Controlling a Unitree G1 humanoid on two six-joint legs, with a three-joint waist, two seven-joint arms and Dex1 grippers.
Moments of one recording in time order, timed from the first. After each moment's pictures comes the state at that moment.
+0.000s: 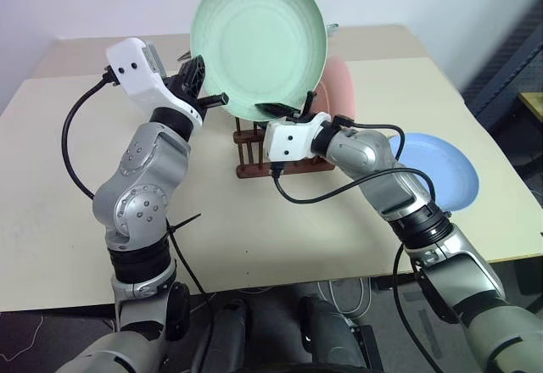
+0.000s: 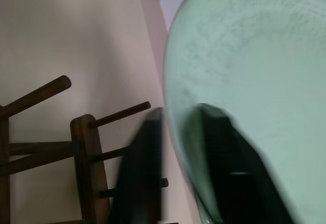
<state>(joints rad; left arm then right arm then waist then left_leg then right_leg) -0.62 0.15 0.25 -0.43 -0.69 0.74 0.23 -0.80 -0.43 0.43 0.06 -0.41 -0.11 0.52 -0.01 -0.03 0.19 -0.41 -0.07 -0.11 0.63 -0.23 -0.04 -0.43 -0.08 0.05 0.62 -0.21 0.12</state>
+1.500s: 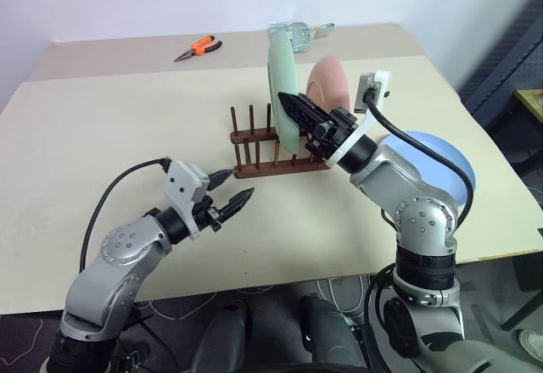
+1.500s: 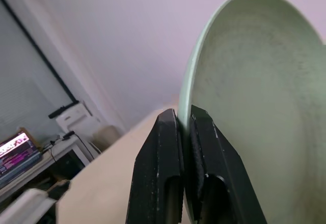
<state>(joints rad) -0.05 0.51 -0.01 -0.60 -0.51 0.54 -0.51 -0.56 -0.16 -0.11 -0.32 0.95 0.79 0.23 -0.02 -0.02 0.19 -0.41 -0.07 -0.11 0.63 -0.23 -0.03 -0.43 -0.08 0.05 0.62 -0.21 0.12</state>
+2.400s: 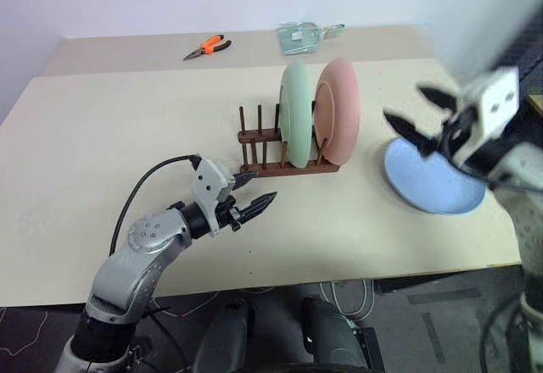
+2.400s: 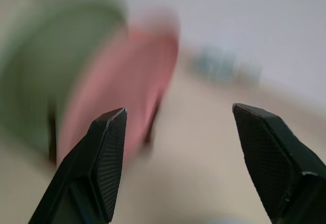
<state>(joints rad) -0.15 0.47 -0.11 -0.48 -0.44 0.51 -0.58 -0.17 -0.82 -0.27 -0.43 0.47 0.58 0.57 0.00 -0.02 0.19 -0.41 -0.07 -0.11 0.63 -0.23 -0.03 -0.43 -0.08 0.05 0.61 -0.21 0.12</state>
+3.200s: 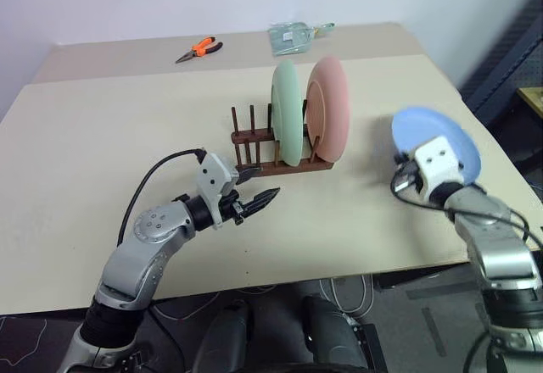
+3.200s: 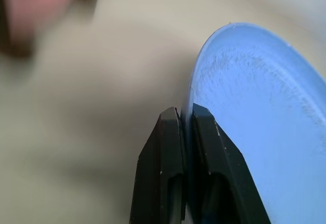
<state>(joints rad) -0.19 0.45 -0.10 -0.43 -0.40 0.45 -0.61 -0.30 -0.64 -0.17 -0.19 0.15 0.40 0.39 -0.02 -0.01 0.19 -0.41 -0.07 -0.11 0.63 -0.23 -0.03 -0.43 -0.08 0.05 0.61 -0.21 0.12</state>
